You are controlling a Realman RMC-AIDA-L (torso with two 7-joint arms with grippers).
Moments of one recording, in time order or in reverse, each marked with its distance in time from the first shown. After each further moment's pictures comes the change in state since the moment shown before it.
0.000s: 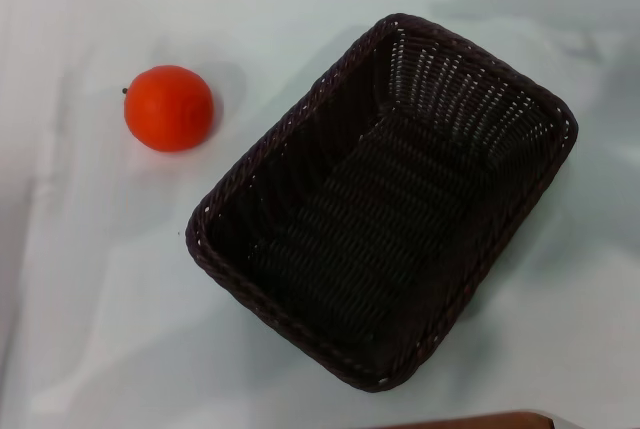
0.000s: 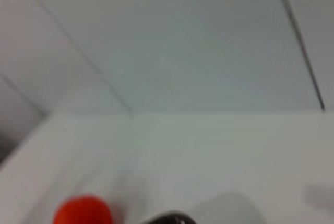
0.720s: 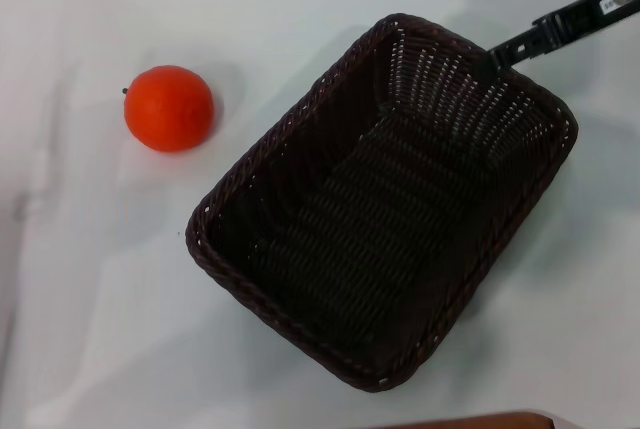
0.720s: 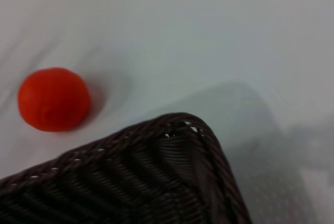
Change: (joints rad) left arm 0.011 0.002 0.000 0.025 0.000 0.009 -0.001; right arm 0.165 0.024 -0.247 0.039 -0.328 0.013 0.165
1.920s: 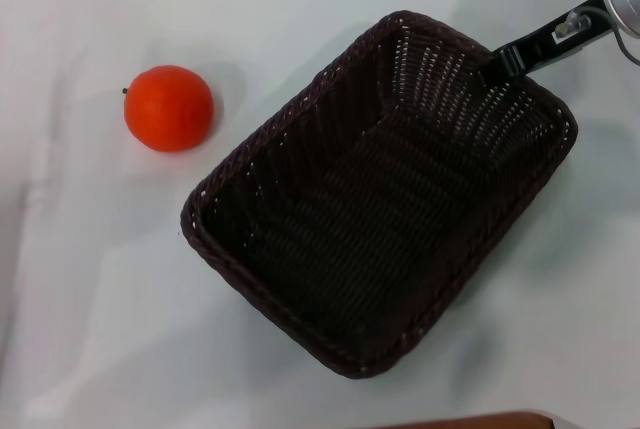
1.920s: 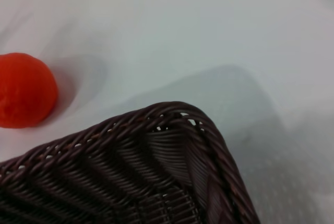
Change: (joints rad) left arm -0.004 0.004 -0.001 -0.022 0.000 -0.005 0.000; right arm -0.022 0.029 -0.151 0.061 -0.007 -0.156 0.091
